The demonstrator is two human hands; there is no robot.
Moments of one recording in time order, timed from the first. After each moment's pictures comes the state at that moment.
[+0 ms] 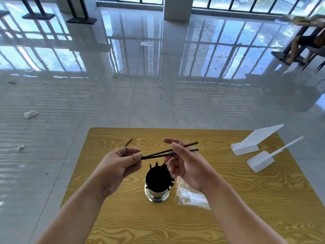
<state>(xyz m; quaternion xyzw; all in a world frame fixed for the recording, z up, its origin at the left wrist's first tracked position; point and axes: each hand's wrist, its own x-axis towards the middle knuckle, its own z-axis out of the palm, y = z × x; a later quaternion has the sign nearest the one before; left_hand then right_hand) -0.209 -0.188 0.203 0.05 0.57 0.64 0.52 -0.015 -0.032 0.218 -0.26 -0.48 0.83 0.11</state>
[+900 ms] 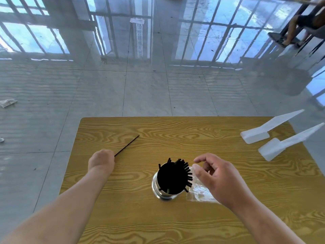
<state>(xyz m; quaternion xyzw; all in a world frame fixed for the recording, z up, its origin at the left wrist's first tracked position) -0.334 -0.176 0.001 0.36 0.91 -0.15 0.15 0.021 -0.046 0.167 -0.44 -0.79 0.41 0.10</state>
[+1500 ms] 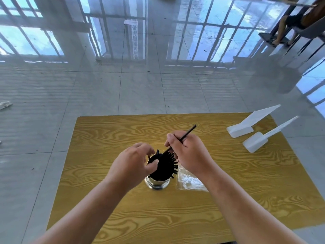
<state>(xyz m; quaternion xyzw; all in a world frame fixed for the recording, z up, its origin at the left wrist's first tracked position) -0.191 -0.183 0.159 0.53 0.78 0.28 0.18 -0.027 -0.048 0.199 -0.36 -0.78 0.49 0.18</state>
